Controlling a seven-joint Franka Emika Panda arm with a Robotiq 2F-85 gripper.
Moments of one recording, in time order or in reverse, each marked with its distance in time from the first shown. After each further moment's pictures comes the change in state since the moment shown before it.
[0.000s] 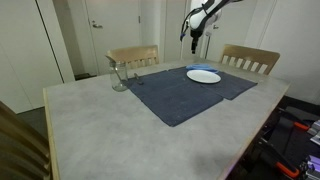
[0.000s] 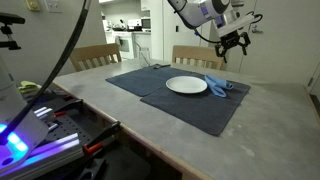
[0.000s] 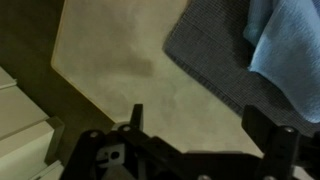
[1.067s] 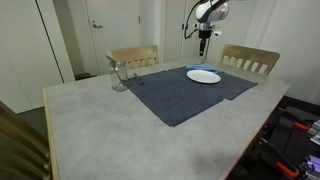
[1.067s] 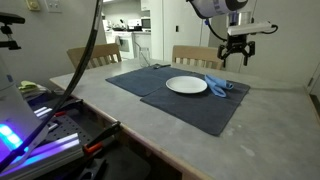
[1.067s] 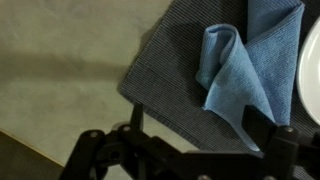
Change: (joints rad) arm -0.147 0.028 0.110 0.098 0.209 -0.285 -0.252
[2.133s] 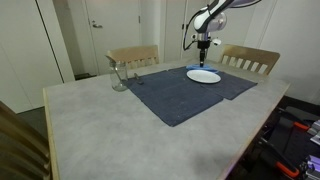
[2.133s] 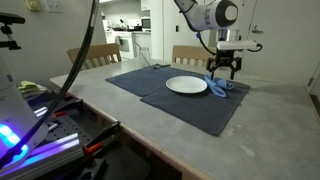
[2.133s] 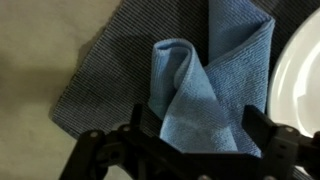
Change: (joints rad) arm 0.017 -0.008 0.011 -0.155 -0.010 0.040 -0.016
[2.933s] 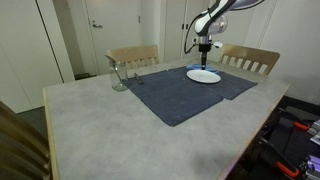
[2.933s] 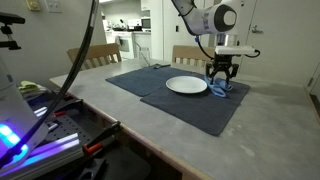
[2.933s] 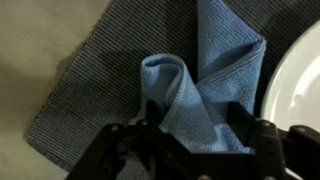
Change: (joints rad) arm -0.001 -0.001 -0.005 -0.044 0.001 0.002 -0.010
